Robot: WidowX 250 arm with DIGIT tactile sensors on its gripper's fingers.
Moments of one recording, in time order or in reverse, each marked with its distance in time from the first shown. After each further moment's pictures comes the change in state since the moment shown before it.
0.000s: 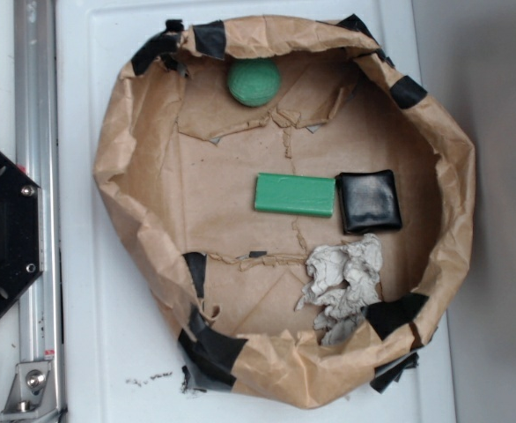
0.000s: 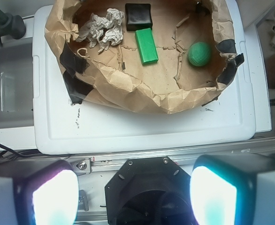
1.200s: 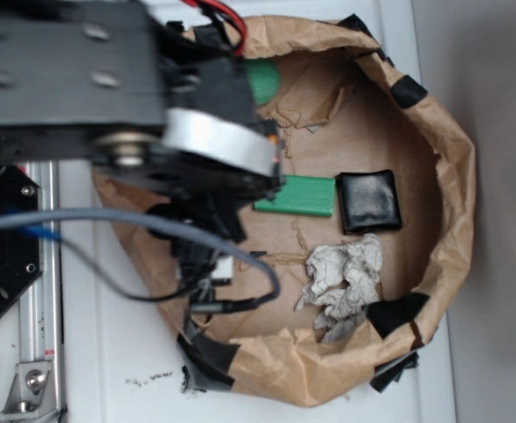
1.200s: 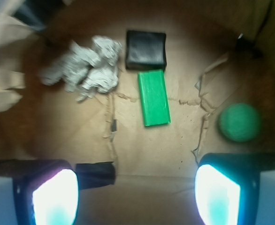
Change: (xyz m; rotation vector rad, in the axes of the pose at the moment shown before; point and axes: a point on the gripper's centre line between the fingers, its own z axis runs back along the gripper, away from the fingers) arm 0.102 0.021 -0.134 -0.012 0.028 -0.082
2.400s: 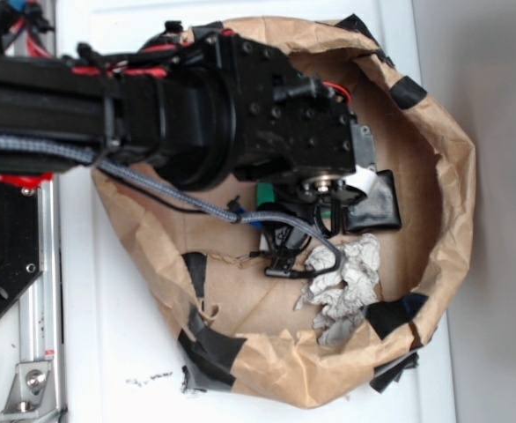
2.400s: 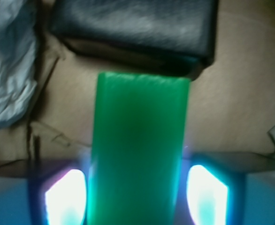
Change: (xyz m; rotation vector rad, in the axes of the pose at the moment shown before) arm 0.045 0.011 -0.094 0.045 0.030 -0.143
